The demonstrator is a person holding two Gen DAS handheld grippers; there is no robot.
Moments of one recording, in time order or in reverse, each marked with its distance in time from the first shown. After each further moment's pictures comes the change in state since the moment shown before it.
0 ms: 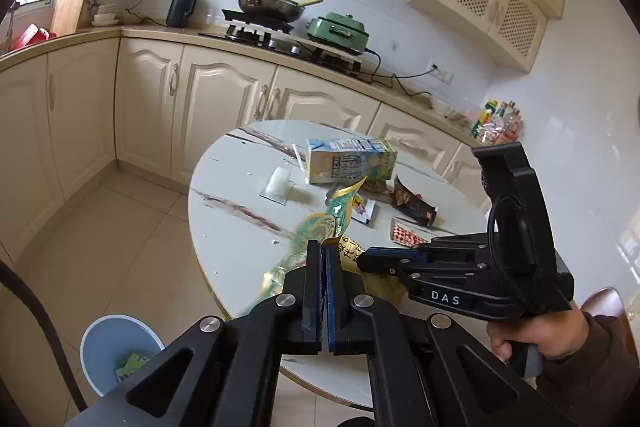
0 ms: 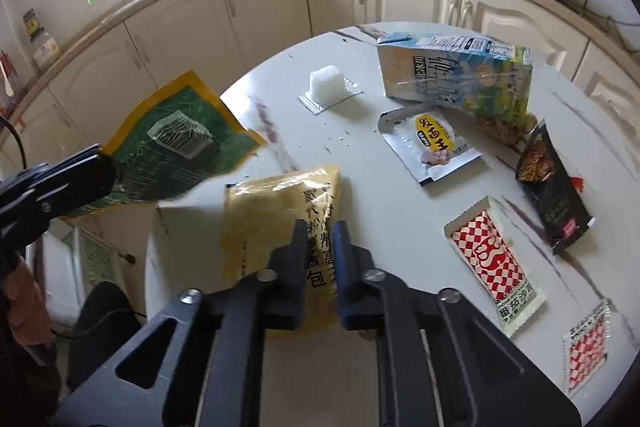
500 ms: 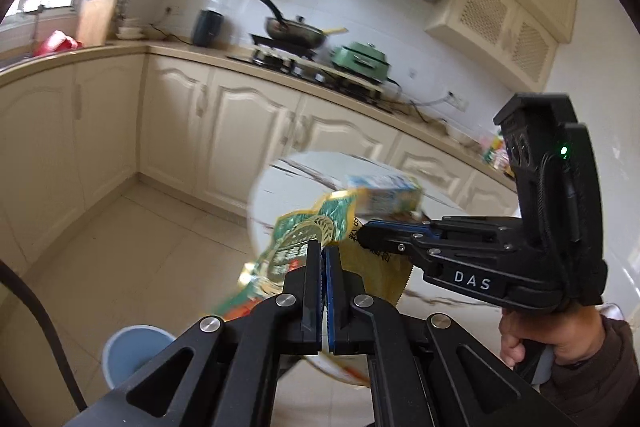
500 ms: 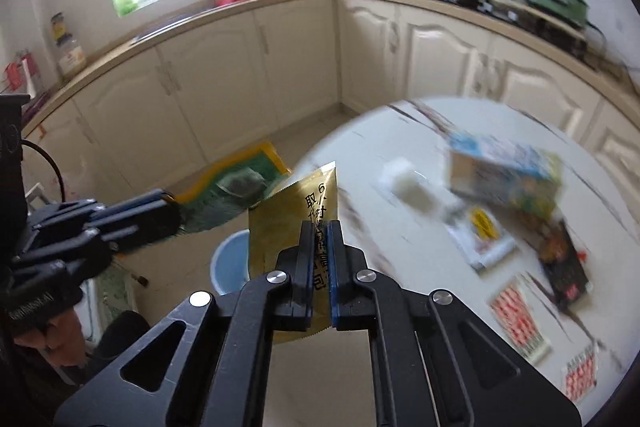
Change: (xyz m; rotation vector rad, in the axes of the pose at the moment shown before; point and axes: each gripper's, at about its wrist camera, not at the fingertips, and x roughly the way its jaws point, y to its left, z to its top) left arm -0.053 0.055 0.009 -0.041 -0.093 0.074; right arm -0.028 0.081 0.057 -0.090 -0.140 0.037
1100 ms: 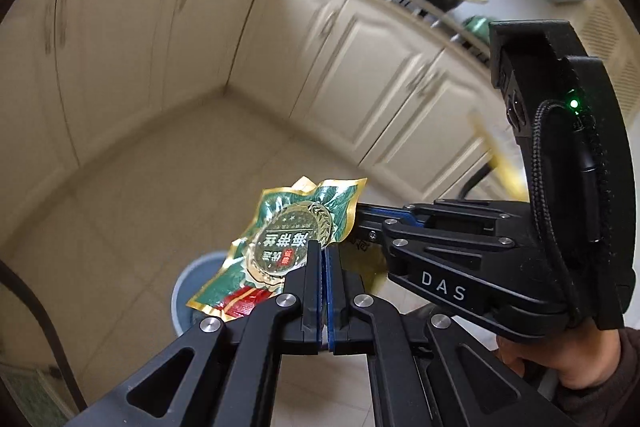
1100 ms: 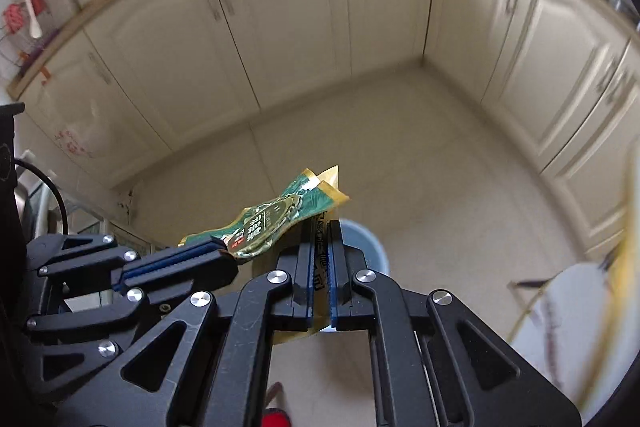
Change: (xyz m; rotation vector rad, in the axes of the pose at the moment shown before) left arm 0.048 0.223 -0.055 -0.256 0.232 0.176; right arm 0.256 0.166 0.030 -0.094 0.262 0.130
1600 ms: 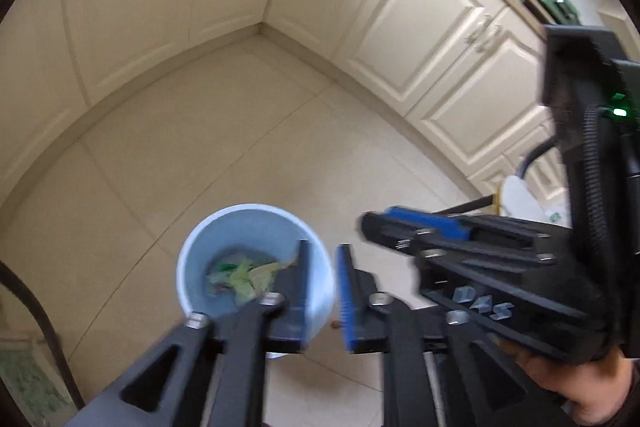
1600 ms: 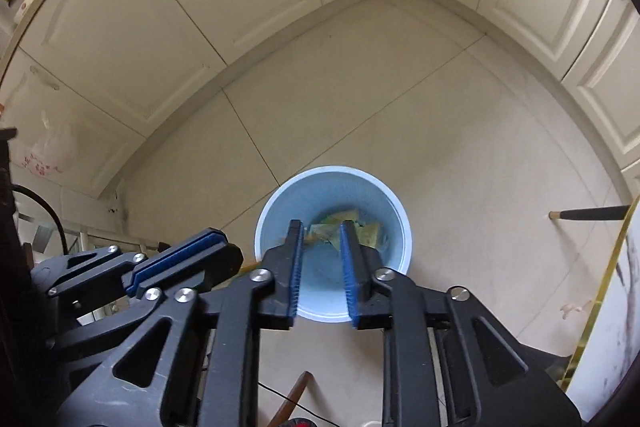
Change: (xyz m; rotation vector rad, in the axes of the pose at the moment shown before) left arm 0.103 0.040 0.021 -0.077 0.157 0.126; right arm 0.121 -0.054 -0.037 0.198 0.146 0.035
